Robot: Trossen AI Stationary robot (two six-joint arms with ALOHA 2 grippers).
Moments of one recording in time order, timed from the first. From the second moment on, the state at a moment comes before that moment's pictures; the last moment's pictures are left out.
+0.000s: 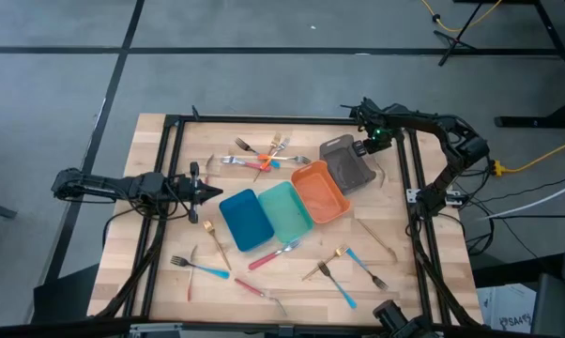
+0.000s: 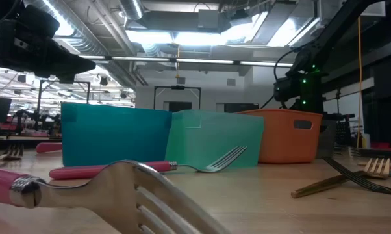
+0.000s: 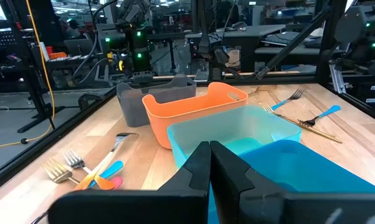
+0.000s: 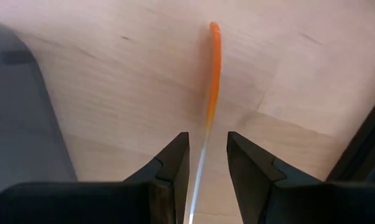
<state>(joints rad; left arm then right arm) -0.09 0.12 0.01 0.05 -0.22 0.04 -0.96 1.68 0.95 -0.80 0.09 0.24</state>
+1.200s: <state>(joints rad) -0.09 0.12 0.01 0.05 -0.22 0.04 -0.92 1.71 0.96 -0.83 0.15 0.24</state>
